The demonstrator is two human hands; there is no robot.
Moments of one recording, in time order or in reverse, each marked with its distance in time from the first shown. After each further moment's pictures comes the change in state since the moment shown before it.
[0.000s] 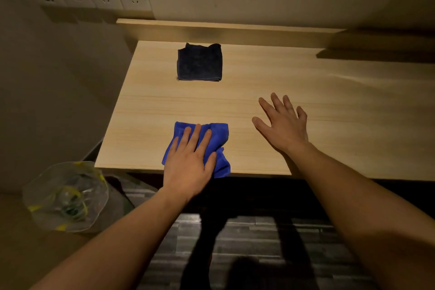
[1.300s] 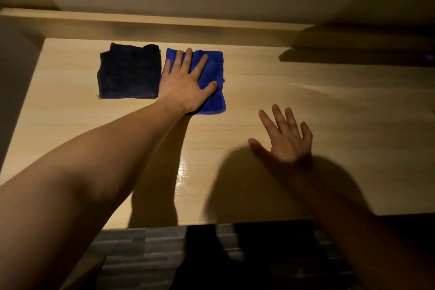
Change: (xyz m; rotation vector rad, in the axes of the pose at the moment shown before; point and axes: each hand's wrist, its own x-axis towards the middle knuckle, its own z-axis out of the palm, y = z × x) left_hand 0.305 0.094 -0.021 0.102 -0.044 0.080; right_hand 0.022 0.127 -0.025 -0.063 -0.112 0.040
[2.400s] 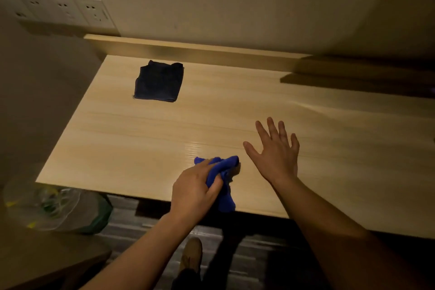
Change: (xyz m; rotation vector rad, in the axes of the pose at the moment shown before) left_hand -0.257 0.121 0.007 -0.562 0.185 -0.167; right_hand -0.007 0.001 0.004 0.062 0.091 -0.006
